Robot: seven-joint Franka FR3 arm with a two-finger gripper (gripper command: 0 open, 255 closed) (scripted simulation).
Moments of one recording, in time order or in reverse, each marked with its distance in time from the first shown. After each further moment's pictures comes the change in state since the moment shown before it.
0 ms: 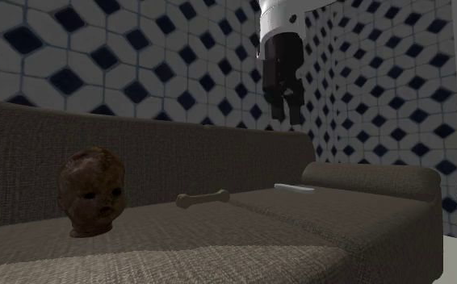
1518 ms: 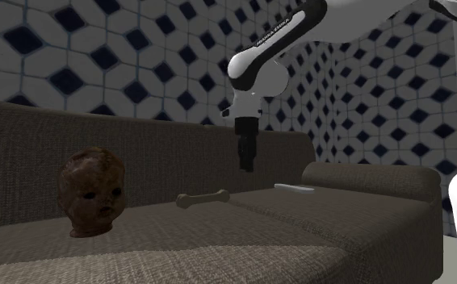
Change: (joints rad) arm 0.138 0.586 -0.388 0.169 -0.103 0.482 -0.974
